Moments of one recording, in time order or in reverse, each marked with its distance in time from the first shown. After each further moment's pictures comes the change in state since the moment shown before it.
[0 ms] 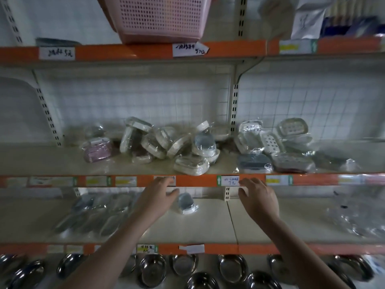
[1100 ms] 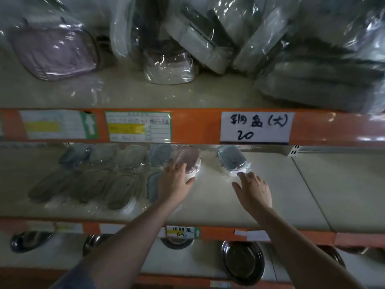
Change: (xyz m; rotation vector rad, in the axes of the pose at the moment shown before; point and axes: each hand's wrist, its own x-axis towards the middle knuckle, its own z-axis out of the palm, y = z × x) left_hand 0.115 -0.302 0.255 0.225 -0.249 -0.154; right_hand 0.008 -0.043 0.414 -0.172 -0.513 0.105
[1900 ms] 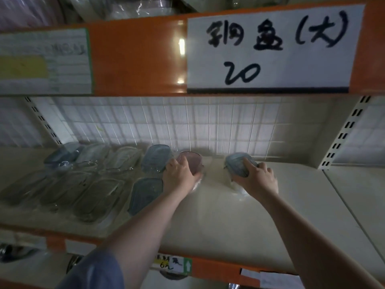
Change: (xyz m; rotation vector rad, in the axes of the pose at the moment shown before) left_hand 0.086 0.010 0.073 0.060 0.054 -0.256; right_hand 0.105 0.023 0.049 0.153 -0.108 0.059
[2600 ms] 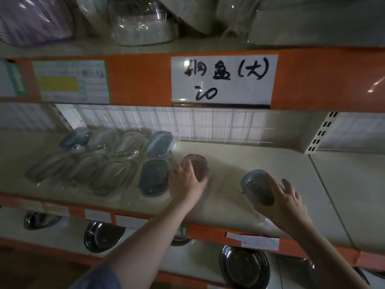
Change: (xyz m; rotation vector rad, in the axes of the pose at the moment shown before) left_hand -0.090 0.019 -0.007 -0.075 -0.008 -0.066; right_hand -0.115 0.073 -0.029 0.055 -0.095 0.008
